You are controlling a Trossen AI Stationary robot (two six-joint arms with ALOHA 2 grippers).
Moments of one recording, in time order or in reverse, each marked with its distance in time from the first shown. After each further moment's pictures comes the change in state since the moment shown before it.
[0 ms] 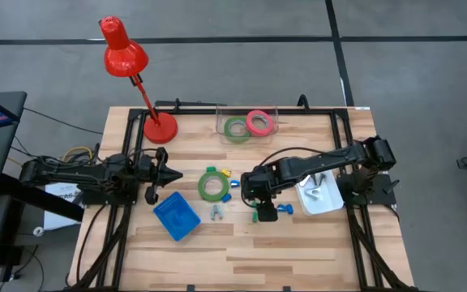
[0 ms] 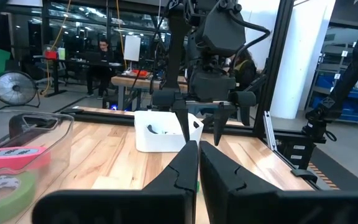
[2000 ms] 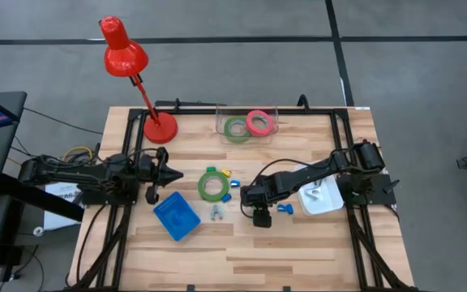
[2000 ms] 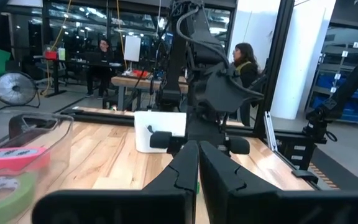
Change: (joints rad) left arm 0.000 0.033 0.000 0.039 0.000 0.000; right arm 0.028 0.110 -0.207 0.288 0.069 0.157
